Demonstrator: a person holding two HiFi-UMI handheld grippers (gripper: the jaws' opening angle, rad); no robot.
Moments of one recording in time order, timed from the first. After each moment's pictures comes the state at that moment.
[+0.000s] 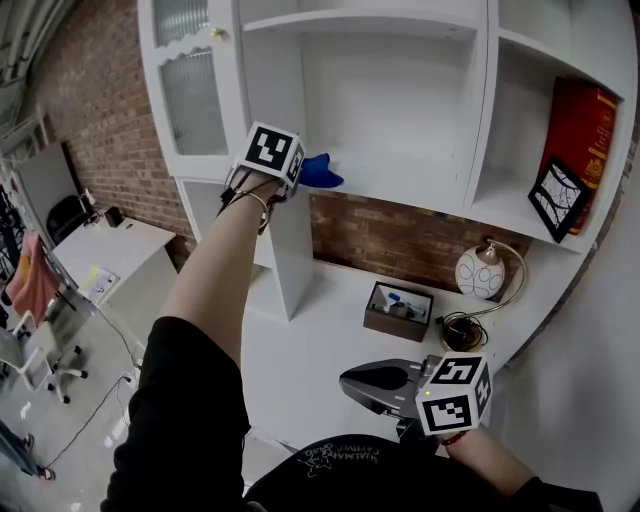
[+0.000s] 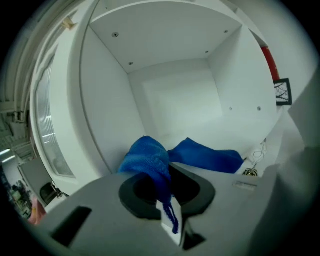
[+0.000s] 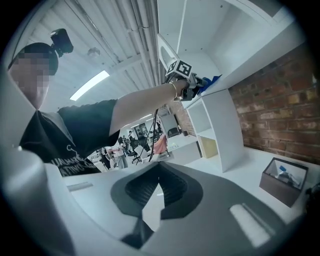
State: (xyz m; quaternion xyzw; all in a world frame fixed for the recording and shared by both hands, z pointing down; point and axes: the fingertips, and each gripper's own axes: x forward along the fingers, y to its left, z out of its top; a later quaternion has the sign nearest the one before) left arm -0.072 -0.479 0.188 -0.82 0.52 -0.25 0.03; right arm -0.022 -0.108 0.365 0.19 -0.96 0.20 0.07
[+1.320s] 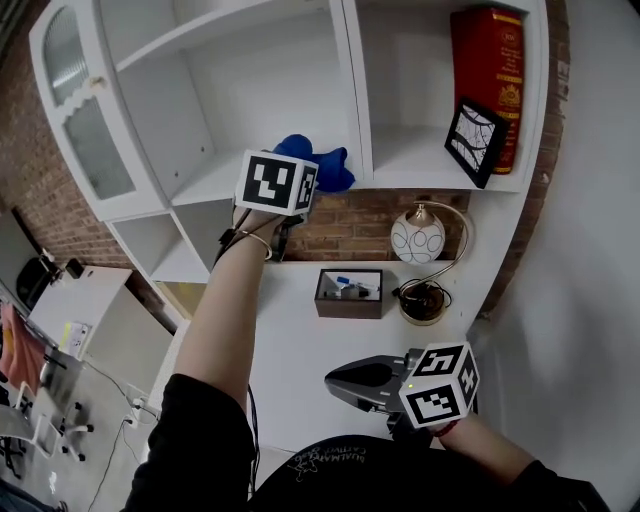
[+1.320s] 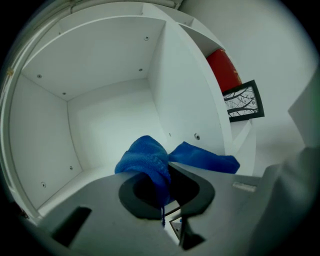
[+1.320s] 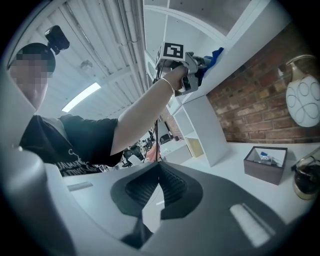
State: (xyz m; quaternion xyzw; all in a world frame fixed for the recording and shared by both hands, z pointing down) left arm 0.151 -0.385 0.196 -0.90 0.39 -0.18 0.09; right arm 0.053 -0.094 0.380 0.24 -0.94 0.24 0.01
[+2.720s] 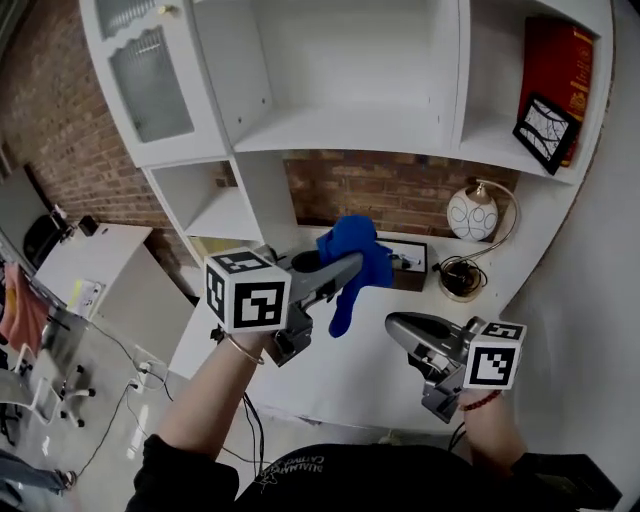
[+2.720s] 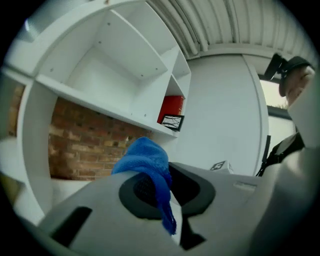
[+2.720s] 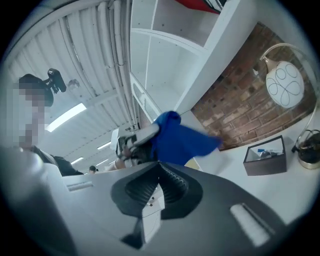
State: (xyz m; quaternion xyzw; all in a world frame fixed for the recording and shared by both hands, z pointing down) left arm 0.024 -0.203 0.300 -0.99 0.06 -0.04 -0.15; right arm 0.035 -0.134 0.366 0.33 -0.90 0.27 -0.12
